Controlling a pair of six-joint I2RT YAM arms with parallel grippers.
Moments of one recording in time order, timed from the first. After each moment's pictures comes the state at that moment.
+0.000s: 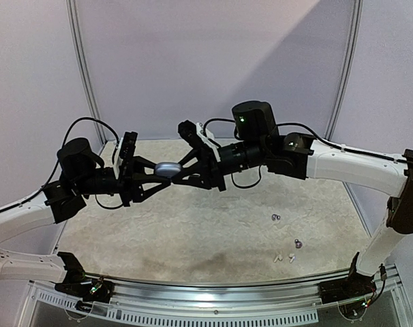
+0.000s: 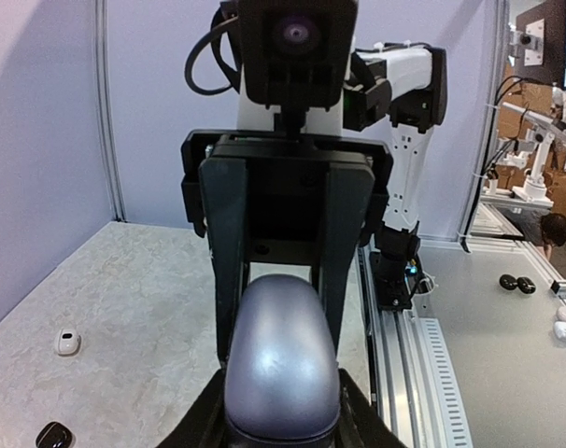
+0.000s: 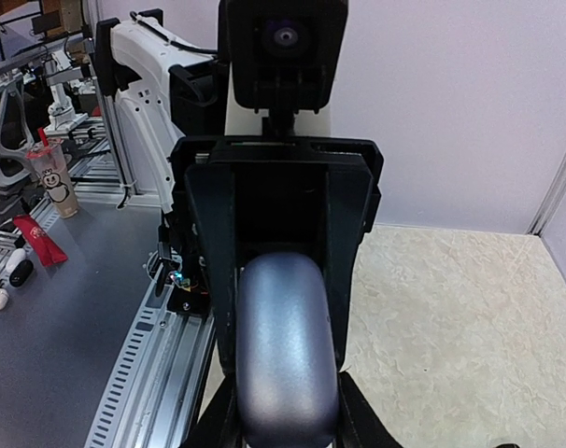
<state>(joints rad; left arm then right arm) -0.71 0.96 0.68 0.27 0.73 -0.03 1.02 1.69 1.51 -0.14 -0.61 -0.19</state>
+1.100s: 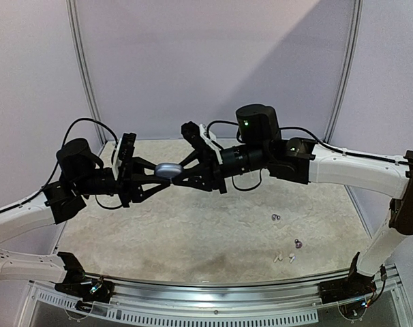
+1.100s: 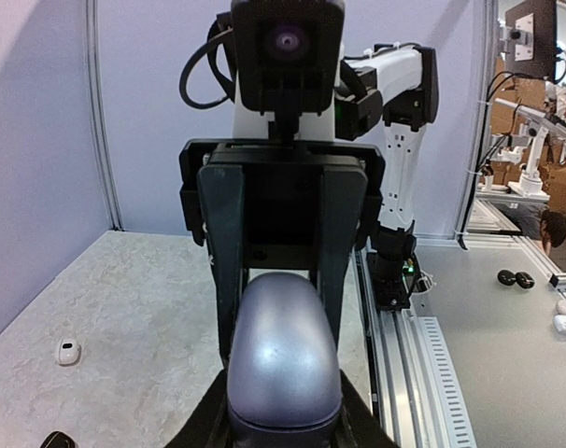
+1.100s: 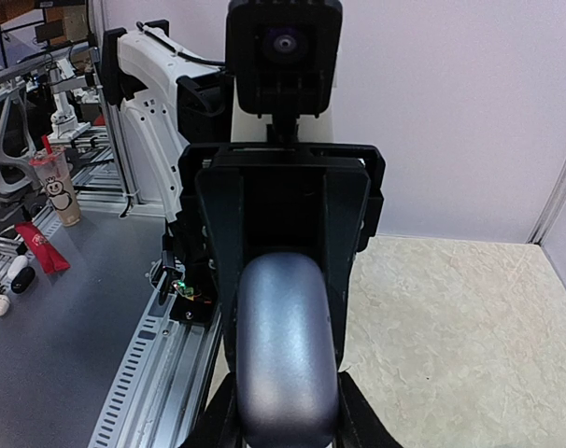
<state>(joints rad) -0.71 0.95 0.67 0.29 0.75 -0.02 1.02 1.66 1.45 -0.05 -0.62 -0.17</state>
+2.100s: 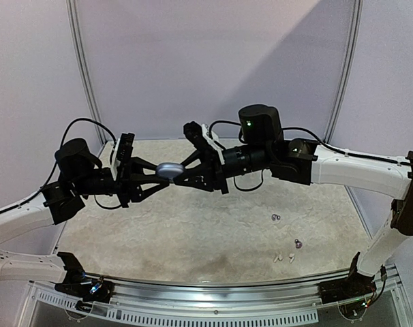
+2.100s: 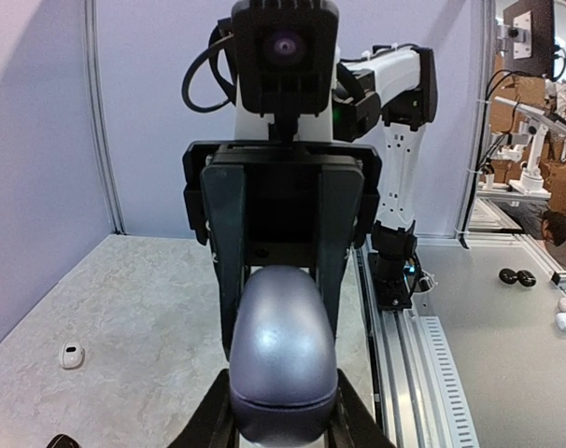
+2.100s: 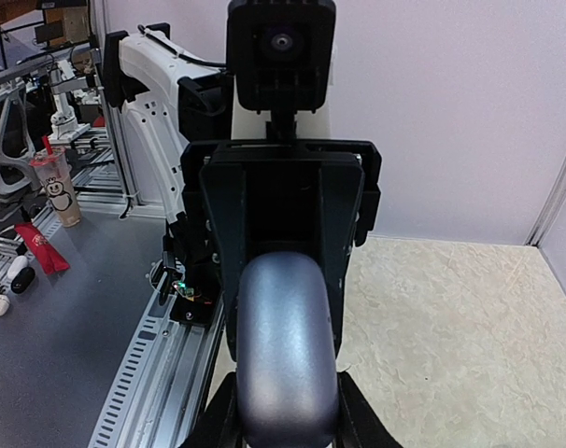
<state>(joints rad) -0.71 0.94 0.67 0.28 0.75 -0.01 1.02 1.64 1.43 -0.04 -0.62 -0.17</state>
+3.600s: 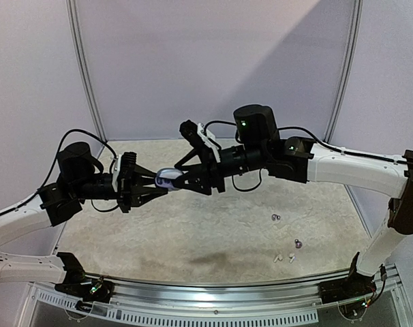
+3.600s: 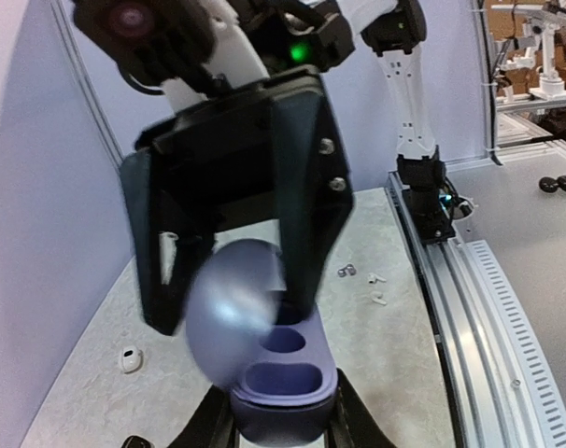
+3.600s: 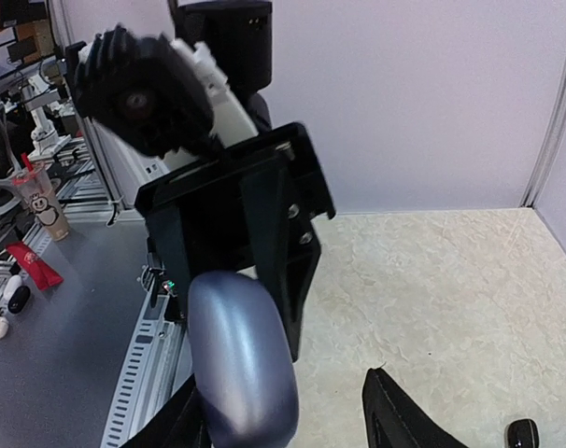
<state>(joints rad) -0.71 0.91 0.66 0.13 0.70 0.36 1.02 1.67 1.46 -0.09 -0.56 -0.09</state>
